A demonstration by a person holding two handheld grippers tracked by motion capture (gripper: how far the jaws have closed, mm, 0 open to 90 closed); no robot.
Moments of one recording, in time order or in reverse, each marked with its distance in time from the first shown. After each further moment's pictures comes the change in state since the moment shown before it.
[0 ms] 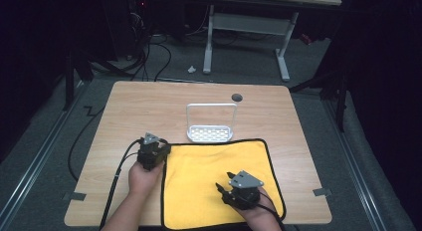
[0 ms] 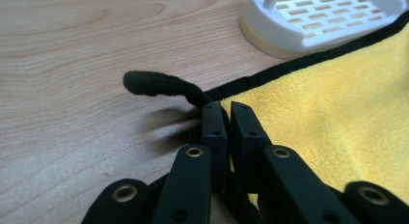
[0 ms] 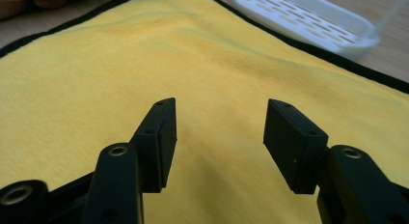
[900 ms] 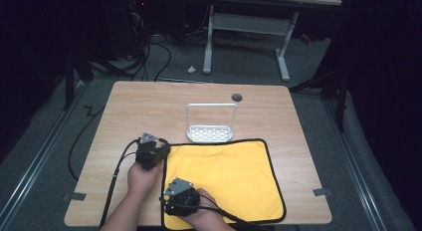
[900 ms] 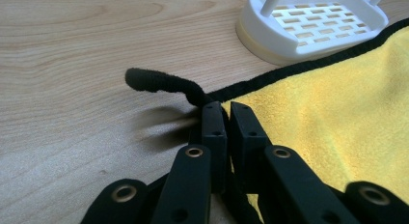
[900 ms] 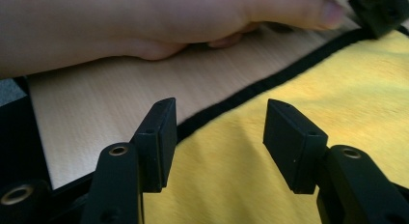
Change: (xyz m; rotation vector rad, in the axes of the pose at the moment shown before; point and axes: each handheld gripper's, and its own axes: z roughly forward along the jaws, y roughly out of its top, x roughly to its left) left arm 0.005 -0.001 -0.002 -0.017 -0.041 -0.047; right arm 0.116 0.054 0.083 0.065 0.241 -0.150
